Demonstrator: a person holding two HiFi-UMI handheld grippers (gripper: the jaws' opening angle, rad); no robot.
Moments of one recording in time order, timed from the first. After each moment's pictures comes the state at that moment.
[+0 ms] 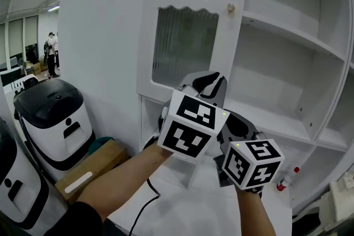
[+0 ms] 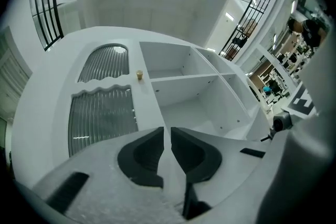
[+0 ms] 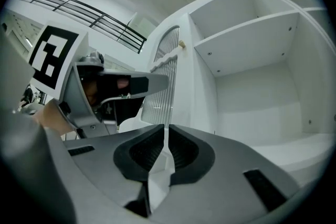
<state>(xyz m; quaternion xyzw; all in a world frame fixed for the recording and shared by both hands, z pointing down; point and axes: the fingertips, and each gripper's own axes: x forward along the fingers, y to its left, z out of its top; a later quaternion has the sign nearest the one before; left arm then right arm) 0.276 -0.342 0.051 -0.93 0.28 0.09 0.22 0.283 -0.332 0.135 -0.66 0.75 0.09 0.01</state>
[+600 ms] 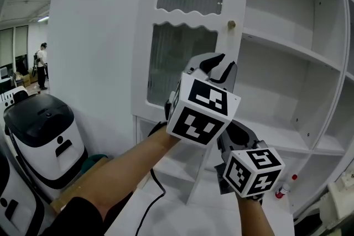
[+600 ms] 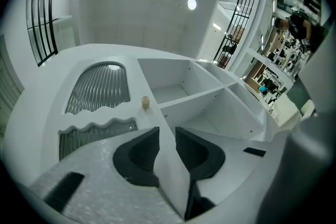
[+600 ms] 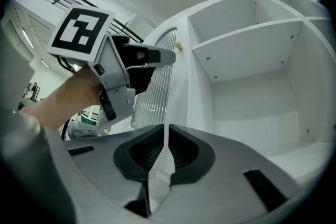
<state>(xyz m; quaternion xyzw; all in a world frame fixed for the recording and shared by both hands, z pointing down) 0.284 -0.358 -0.033 -0.91 0.25 0.15 0.29 0.290 -0.355 0.111 -0.68 0.72 0.12 0.02</state>
